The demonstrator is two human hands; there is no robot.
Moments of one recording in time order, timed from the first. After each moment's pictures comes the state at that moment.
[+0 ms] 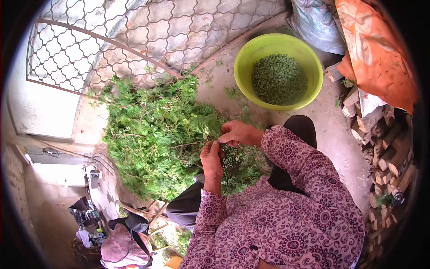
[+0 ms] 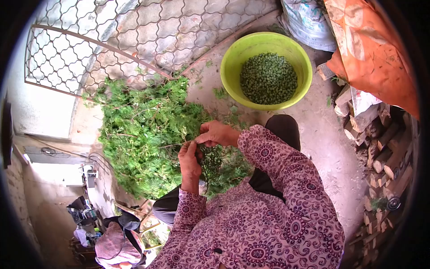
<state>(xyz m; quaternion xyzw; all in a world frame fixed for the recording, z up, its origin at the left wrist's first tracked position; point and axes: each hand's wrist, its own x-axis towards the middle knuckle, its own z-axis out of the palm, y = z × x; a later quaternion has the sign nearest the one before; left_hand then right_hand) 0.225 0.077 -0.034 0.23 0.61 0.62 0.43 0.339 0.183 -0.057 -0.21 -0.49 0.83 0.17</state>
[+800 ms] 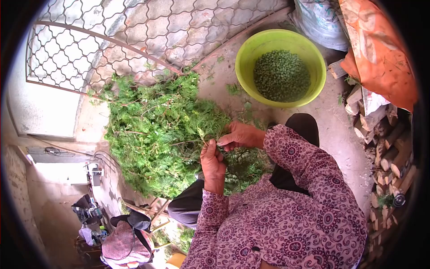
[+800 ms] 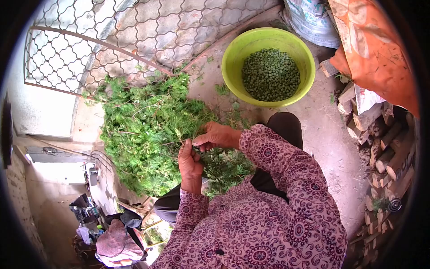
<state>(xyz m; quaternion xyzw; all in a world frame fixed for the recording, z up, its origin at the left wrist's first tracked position) 0.230 0.074 -0.022 0.12 0.56 0.68 0.46 0.348 0.173 -0.035 -0.15 -0.39 0.89 0.18</state>
